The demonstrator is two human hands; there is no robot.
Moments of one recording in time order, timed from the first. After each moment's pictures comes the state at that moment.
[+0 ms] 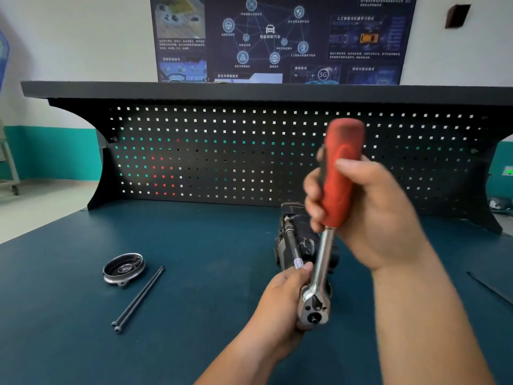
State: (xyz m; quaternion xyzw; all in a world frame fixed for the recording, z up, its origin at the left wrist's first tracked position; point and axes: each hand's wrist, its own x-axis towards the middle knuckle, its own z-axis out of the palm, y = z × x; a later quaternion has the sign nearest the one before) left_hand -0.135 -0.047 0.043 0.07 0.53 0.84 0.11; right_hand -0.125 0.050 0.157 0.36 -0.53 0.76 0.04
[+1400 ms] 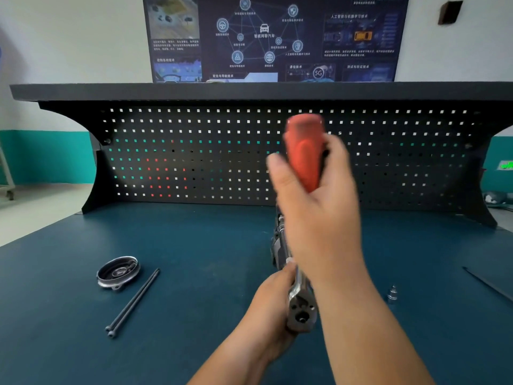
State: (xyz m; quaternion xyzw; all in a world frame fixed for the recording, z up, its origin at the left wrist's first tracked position) left_hand -0.138 -0.049 0.039 0.03 0.49 0.86 0.14; right_hand -0.113 0.000 0.147 0.26 -0.62 0.61 0.42
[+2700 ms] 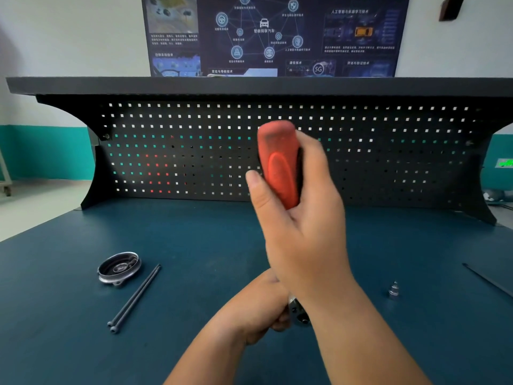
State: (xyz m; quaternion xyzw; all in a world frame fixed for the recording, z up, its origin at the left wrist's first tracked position) left_hand -0.128 -0.081 0.058 0.22 0.72 0.63 0.17; right_hand -0.110 -0.012 0.132 0.34 -0.62 0.52 0.47
